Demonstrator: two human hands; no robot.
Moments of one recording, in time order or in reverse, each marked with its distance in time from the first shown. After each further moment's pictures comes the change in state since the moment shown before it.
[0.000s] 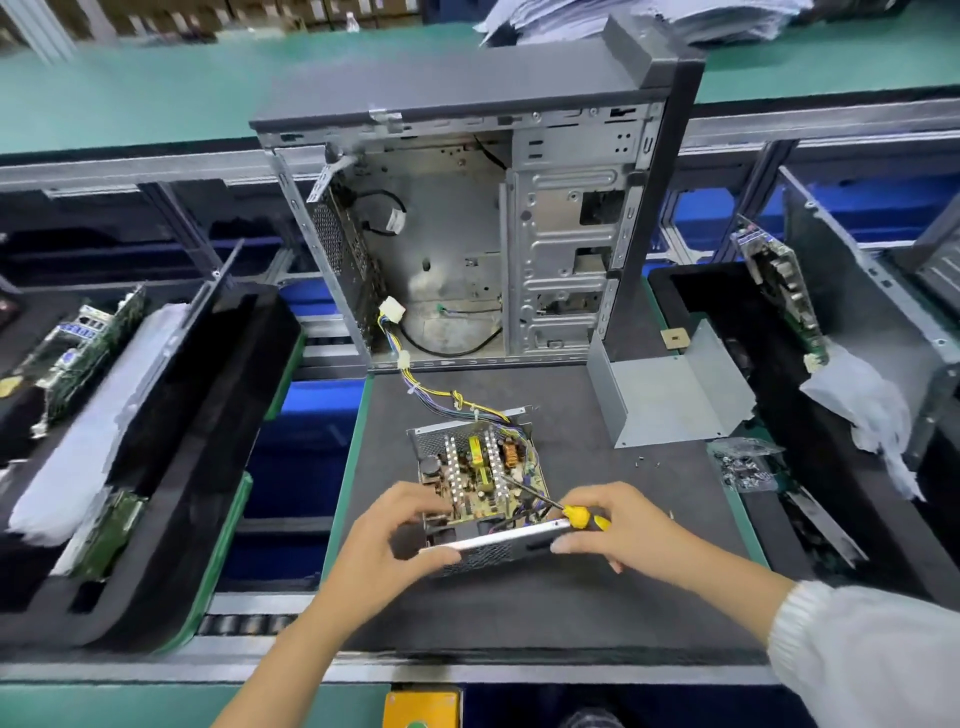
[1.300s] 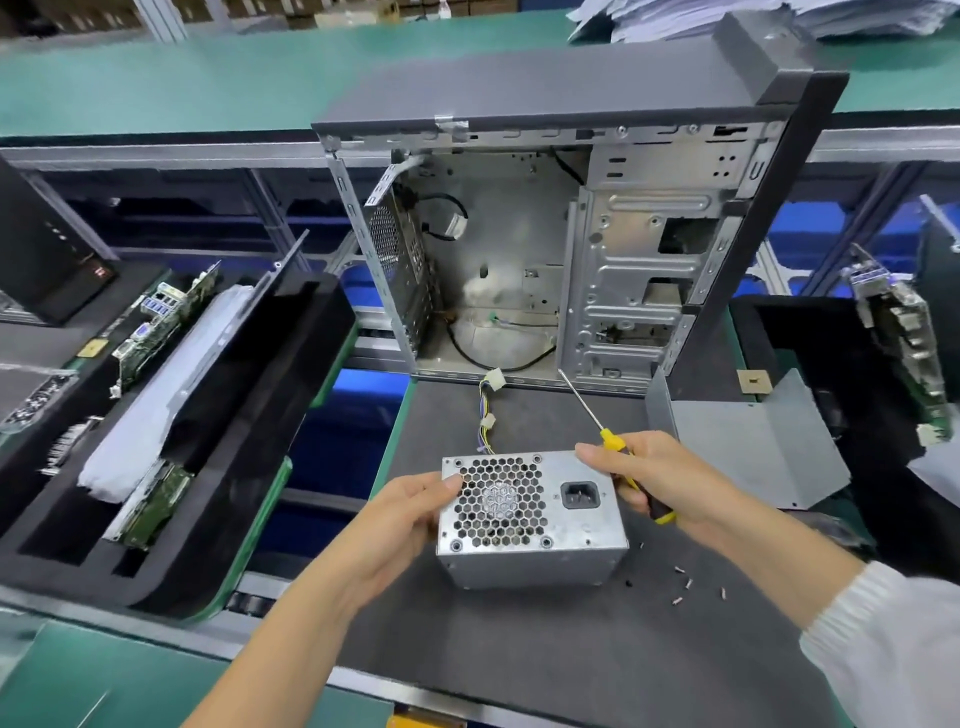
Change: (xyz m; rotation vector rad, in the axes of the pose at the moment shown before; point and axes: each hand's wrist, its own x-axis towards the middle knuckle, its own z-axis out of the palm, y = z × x) left_hand 0.050 0.036 -0.018 -0.777 0.007 -0.555; right_hand 0.066 -0.065 -0.059 0.274 -0.022 0.264
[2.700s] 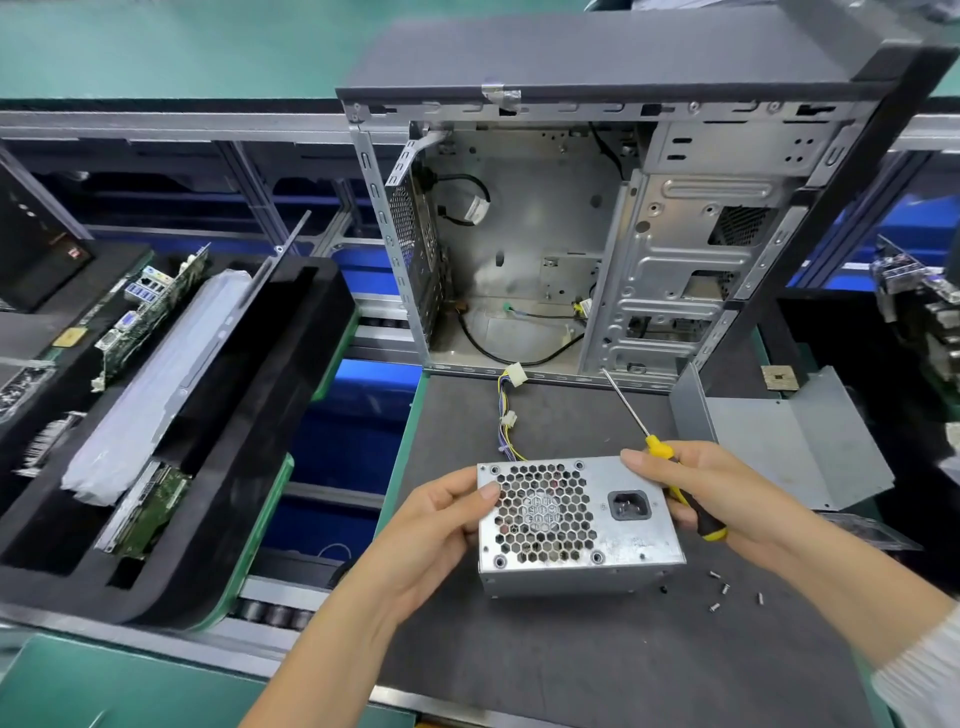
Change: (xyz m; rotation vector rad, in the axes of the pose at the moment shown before) left_hand 0.006 -0.004 -0.009 -0.197 -0.130 0.076; right_hand 0.000 0.005 0.006 0.059 -0.004 0.029
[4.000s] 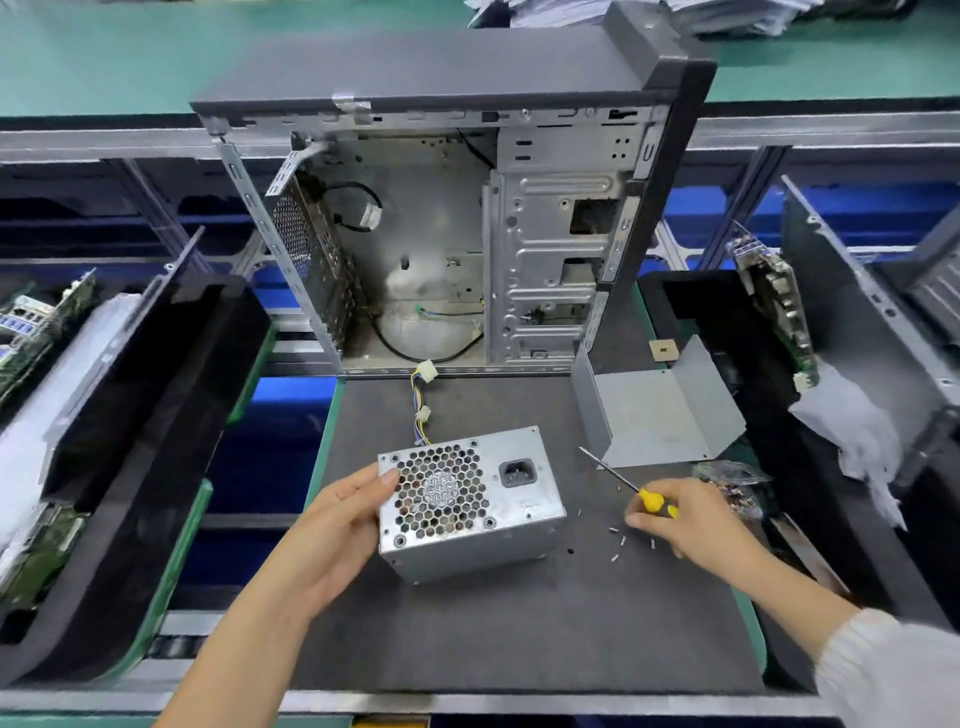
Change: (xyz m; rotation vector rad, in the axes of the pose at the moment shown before) left_hand 0.003 -0.004 0.006 -0.056 0.022 0.004; right_hand -0.044 0.107 -0.060 -0.558 0.357 -0.081
